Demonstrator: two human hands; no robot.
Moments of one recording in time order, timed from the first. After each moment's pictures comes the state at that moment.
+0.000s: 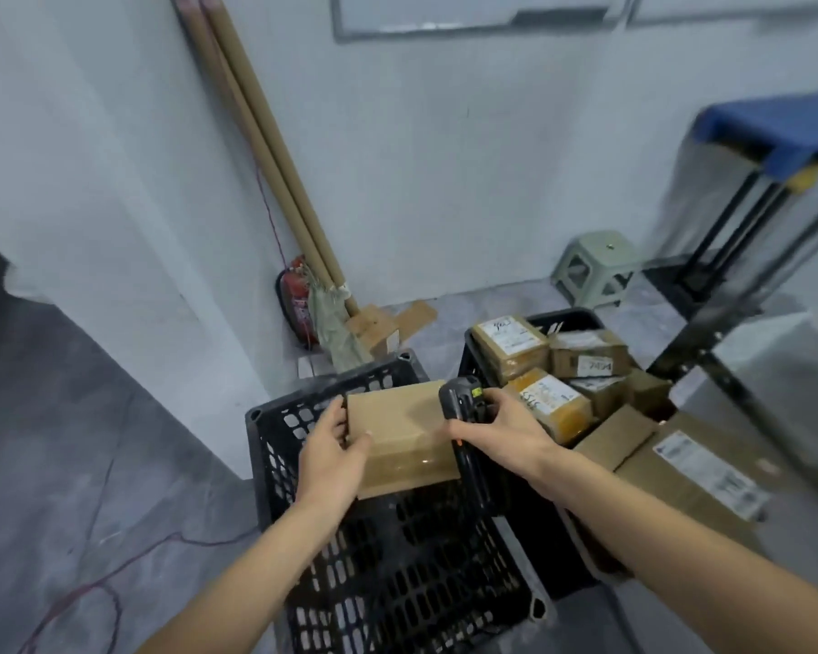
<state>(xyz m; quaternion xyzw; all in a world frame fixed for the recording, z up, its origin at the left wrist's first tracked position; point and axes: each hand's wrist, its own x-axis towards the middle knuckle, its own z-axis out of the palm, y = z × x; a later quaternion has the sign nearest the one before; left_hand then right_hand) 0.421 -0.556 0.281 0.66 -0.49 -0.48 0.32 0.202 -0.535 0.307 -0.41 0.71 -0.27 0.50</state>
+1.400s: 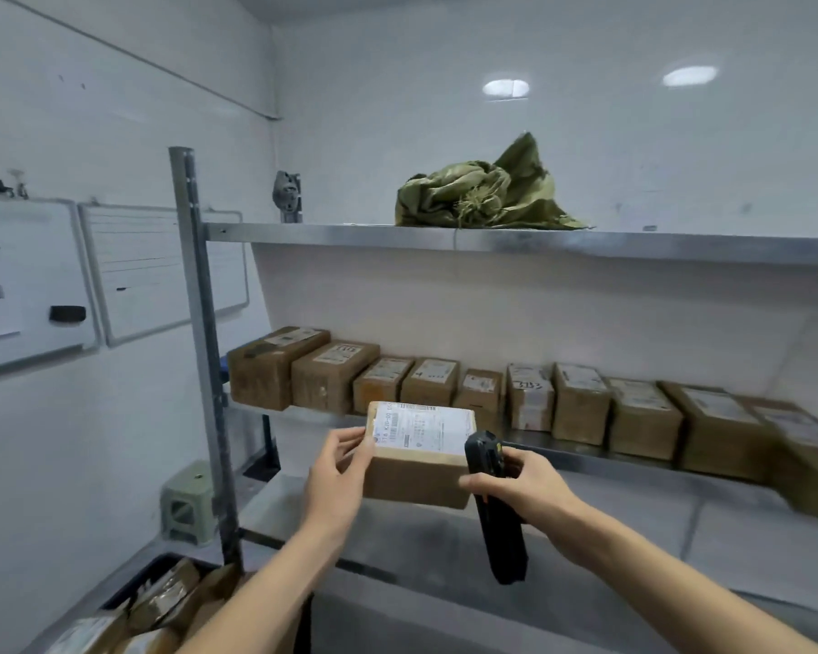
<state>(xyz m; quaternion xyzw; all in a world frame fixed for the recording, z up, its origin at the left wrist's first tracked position) 0.164 -0.212 0.669 0.11 -0.70 -0.64 0.29 0.110 0.024 0.701 -0.16 0.80 -0.57 0.11</state>
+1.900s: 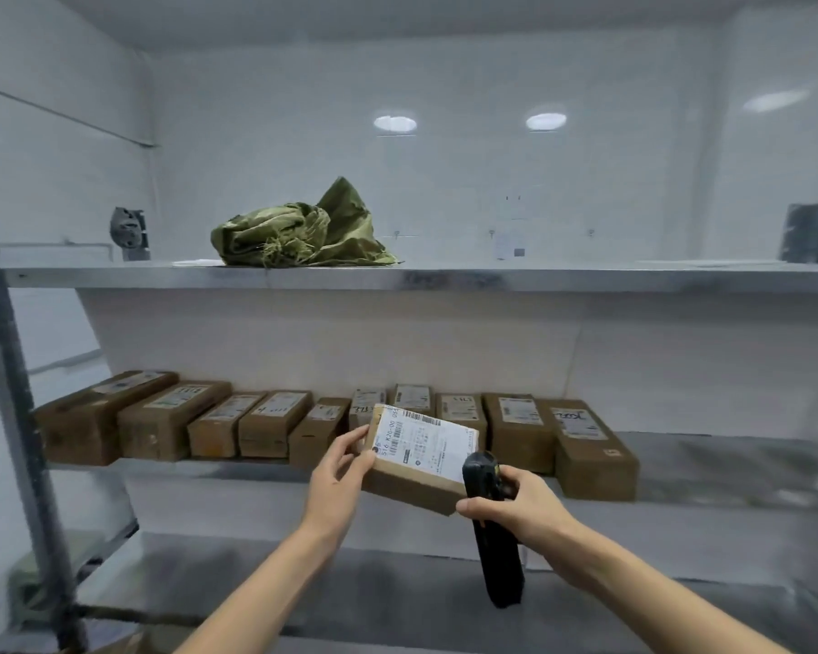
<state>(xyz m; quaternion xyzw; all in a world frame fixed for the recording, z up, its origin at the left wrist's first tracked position) 0.115 0.041 0.720 0.01 -0.73 -0.65 0.19 0.111 0.287 0.722 -0.09 0.81 -0.58 0.04</state>
